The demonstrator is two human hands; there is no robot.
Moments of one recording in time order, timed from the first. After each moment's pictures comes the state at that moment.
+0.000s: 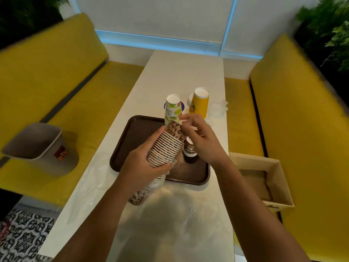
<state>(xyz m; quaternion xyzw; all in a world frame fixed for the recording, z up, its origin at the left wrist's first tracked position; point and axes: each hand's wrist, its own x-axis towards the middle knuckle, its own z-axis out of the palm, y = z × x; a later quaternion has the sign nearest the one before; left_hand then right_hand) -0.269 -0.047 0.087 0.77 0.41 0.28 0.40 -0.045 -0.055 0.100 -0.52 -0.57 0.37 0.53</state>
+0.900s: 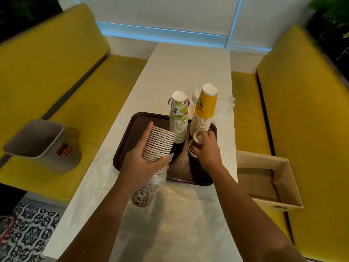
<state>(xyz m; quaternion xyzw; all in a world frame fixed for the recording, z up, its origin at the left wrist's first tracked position) -0.277 -0.030 0.073 0.70 0.48 0.32 0.43 -0.026 -0.023 -0.019 -0.78 -0.51 0.20 0.31</state>
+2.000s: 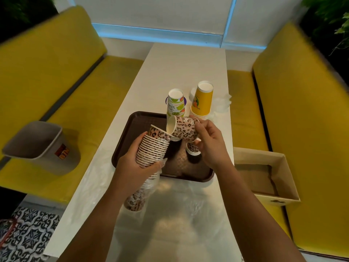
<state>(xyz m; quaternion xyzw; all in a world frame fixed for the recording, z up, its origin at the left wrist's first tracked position) -0.292 -0.044 0.067 0.70 0.50 0.30 0.42 -0.046 -0.057 0.062 -0.51 -0.35 0.49 0.62</state>
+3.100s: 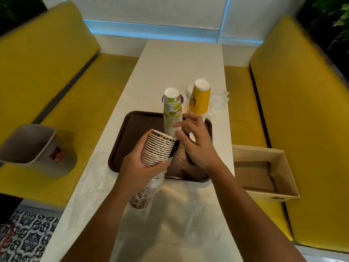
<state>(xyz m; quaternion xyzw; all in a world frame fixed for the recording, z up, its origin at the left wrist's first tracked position) -0.276 -0.033 0.059 0.71 0.47 0.30 0.44 -0.060 -0.051 0.062 -0.60 -0.58 0.27 0.48</state>
